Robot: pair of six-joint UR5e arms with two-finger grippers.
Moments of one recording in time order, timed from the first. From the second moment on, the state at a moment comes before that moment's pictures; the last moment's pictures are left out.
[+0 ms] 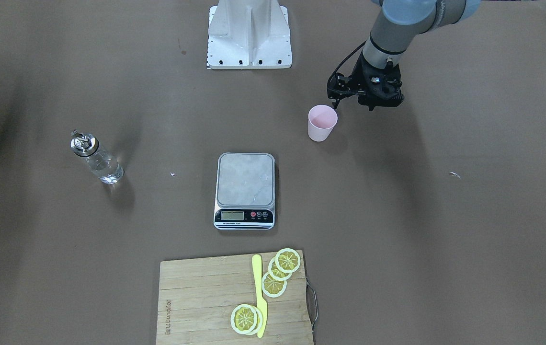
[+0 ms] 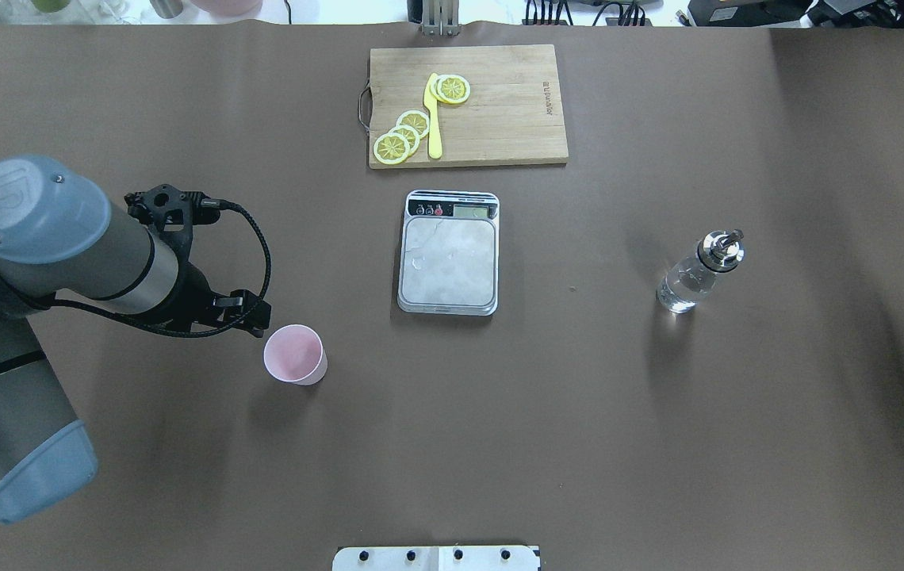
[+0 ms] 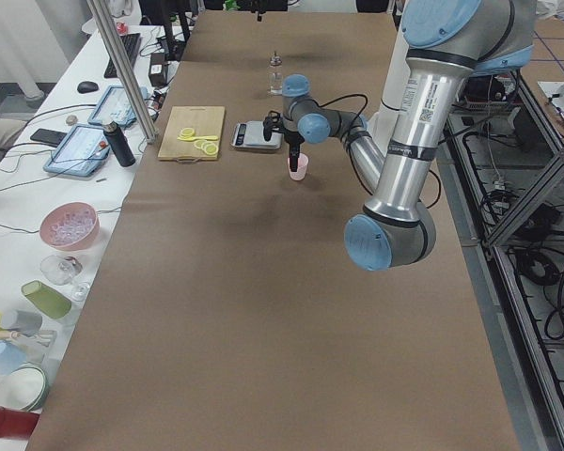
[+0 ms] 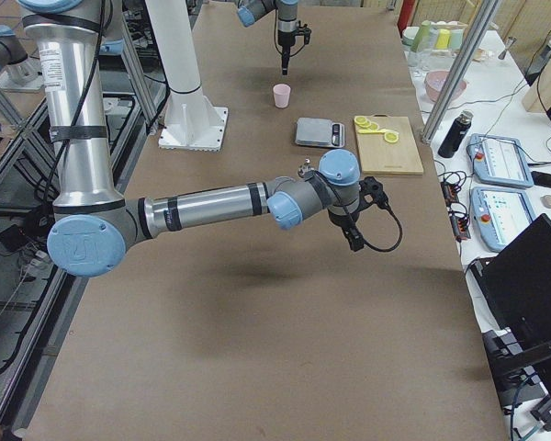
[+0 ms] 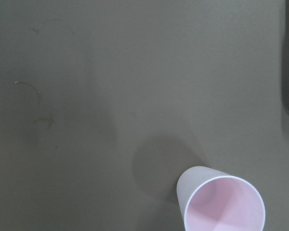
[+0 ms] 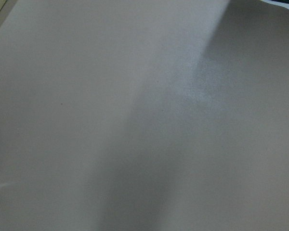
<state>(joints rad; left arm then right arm) -0.60 -1.89 -2.04 -1.56 -2.01 -1.12 1.37 -1.49 1.70 -1.22 2.34 0.09</state>
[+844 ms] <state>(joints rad) -0.58 -1.94 -1.96 -1.58 -2.02 -1.12 1.33 -1.51 1.71 -1.11 2.34 0.14</state>
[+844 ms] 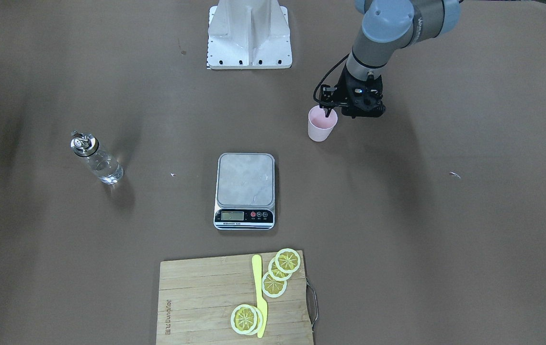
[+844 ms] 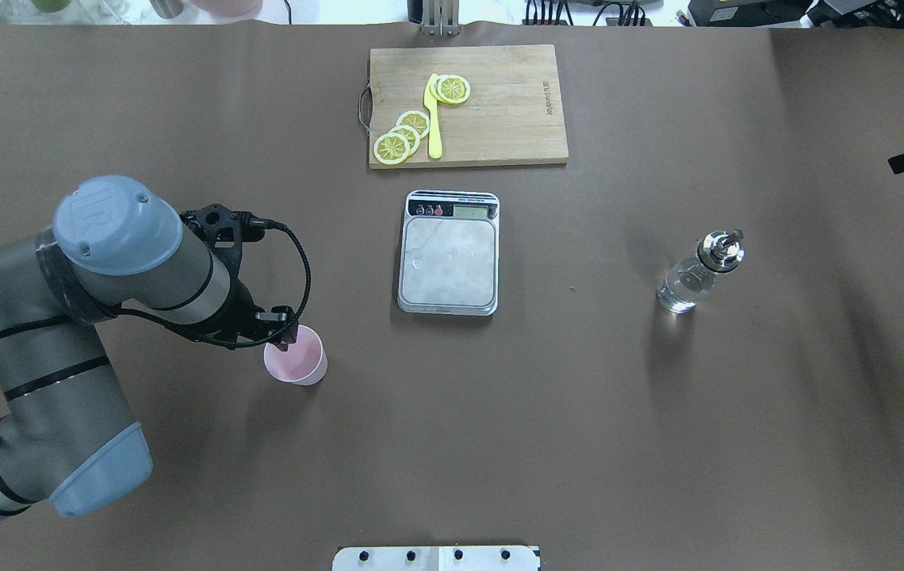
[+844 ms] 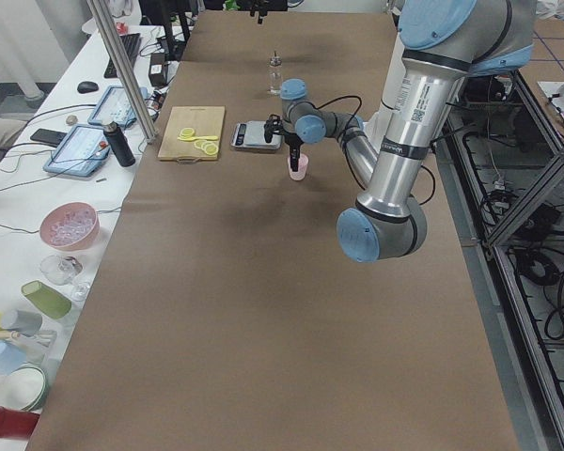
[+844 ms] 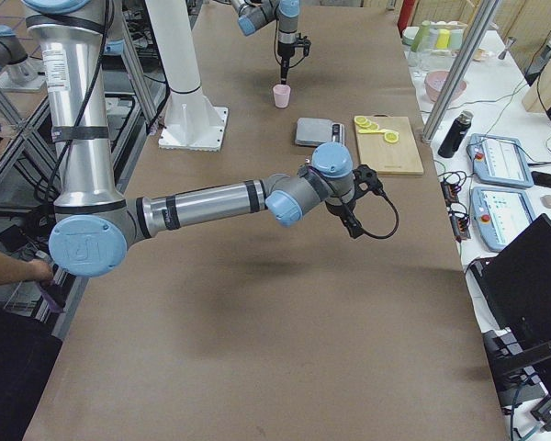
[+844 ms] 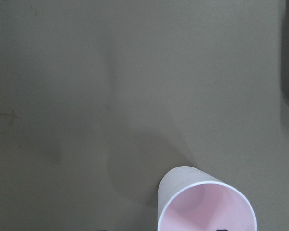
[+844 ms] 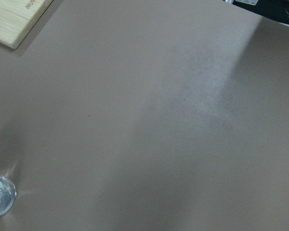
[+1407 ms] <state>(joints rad) -0.57 -1.94 -1.90 -1.66 -2.02 -1.13 1.32 -1.50 1.72 -1.11 2.34 0.15</state>
